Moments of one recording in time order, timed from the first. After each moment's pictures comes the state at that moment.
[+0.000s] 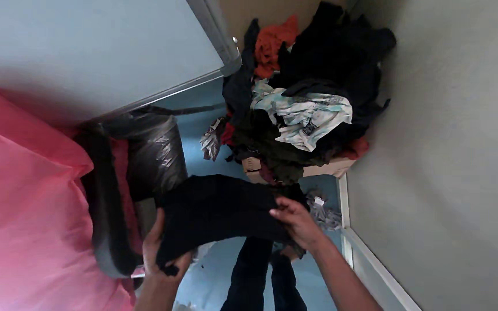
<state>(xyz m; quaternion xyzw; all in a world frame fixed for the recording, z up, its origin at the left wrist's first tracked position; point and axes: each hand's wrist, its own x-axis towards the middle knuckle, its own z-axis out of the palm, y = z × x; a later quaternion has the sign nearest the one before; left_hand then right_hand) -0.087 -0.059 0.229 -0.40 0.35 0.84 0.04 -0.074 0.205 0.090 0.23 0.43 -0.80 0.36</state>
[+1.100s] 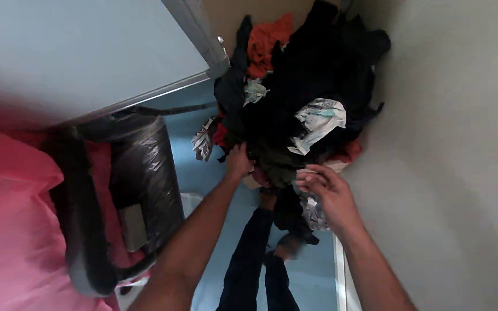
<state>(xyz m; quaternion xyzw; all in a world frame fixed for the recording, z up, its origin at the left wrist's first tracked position) -0.229 0.033 -0.019 -0.10 0.89 0.22 0.40 -0.142 0.263 0.107 0.29 0.67 -0.65 0.23</state>
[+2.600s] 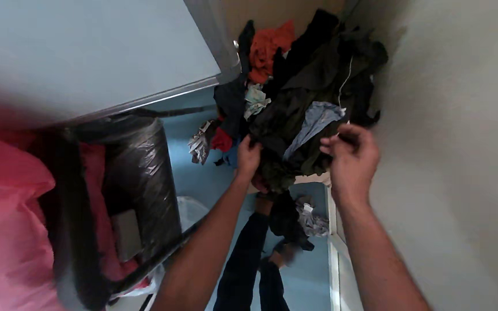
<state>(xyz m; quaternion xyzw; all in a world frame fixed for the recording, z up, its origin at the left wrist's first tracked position) -0.244 0.072 0.005 -0.24 0.74 0.60 0.19 -0.223 0.256 0.118 0.30 0.77 -0.57 0.03</state>
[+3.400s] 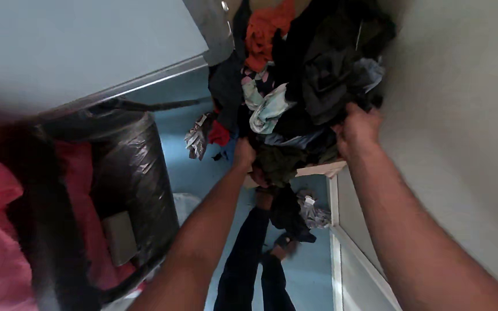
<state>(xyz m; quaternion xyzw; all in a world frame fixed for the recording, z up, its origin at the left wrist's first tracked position) -0.249 0.058 -0.051 -0.15 0.87 0.30 0.37 -0.279 0.282 0.053 0.46 0.61 -0.64 0.01</state>
